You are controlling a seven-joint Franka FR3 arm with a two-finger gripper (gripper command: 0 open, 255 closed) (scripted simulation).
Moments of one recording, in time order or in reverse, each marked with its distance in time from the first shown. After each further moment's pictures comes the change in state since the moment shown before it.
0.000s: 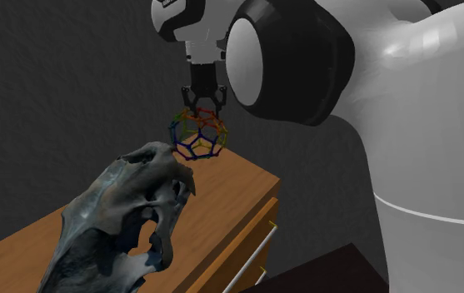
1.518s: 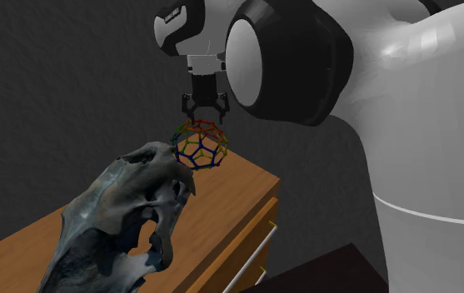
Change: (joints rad) arm 0.001 0.003 0.000 -0.076 0.001 0.079 -0.005
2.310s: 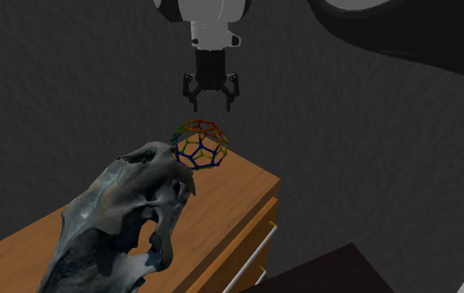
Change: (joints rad) arm -0.006 -0.371 0.006 -0.368 0.010 0.073 -0.044
